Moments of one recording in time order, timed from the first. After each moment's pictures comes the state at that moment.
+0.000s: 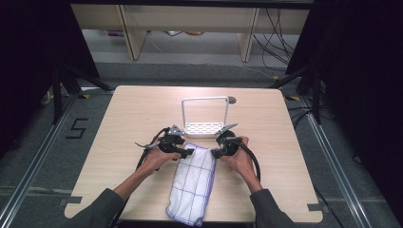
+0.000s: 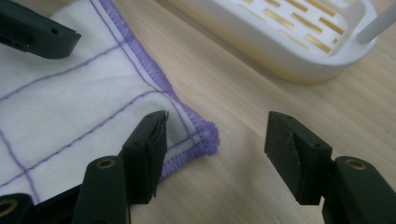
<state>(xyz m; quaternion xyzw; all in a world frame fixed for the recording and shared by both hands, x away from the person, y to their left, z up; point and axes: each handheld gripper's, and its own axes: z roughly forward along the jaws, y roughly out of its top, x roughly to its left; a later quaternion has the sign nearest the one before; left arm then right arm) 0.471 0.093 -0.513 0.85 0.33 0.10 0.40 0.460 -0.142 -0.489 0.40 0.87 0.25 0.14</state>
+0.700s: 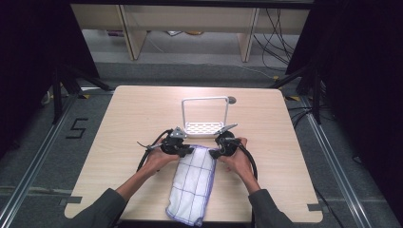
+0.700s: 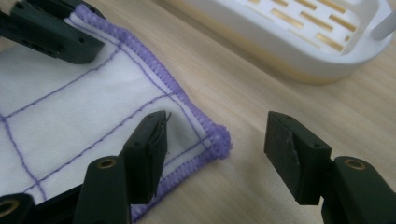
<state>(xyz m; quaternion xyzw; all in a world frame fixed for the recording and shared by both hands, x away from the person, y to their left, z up) 0.467 0.090 -0.514 0.86 0.29 0.09 0.40 0.460 -0.139 -0.493 0.42 0.86 0.27 0.12</state>
